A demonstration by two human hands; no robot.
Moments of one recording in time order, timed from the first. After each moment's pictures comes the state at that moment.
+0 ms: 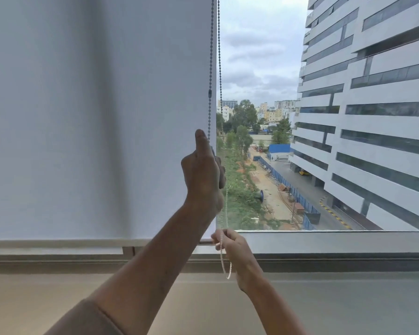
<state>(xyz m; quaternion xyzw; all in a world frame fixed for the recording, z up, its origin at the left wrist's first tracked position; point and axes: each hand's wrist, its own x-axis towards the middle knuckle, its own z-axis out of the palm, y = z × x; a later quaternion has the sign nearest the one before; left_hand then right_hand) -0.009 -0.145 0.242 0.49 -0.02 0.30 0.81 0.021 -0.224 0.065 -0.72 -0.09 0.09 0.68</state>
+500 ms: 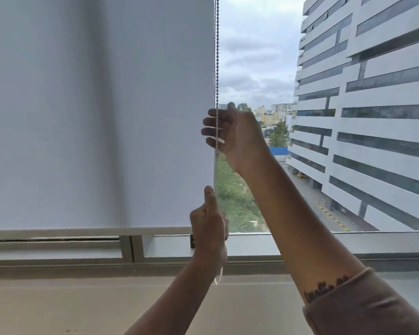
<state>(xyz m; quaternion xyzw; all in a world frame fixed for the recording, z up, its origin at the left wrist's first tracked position) -0.018 -0.159 0.138 0.56 0.05 0.30 0.77 0.020 -0.214 0.318 -0.50 -0.23 0.04 0.83</state>
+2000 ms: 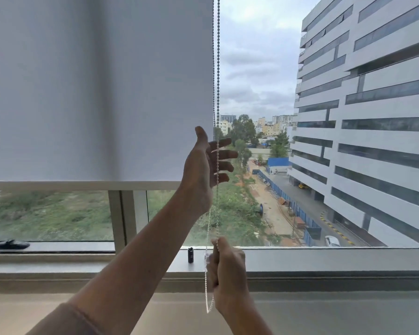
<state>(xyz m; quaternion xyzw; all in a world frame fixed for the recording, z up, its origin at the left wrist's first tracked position) -0.012 -0.132 0.282 0.55 -0.08 0.17 0.81 -0.013 -0.198 0.088 -0.50 -0.08 0.04 0.86</state>
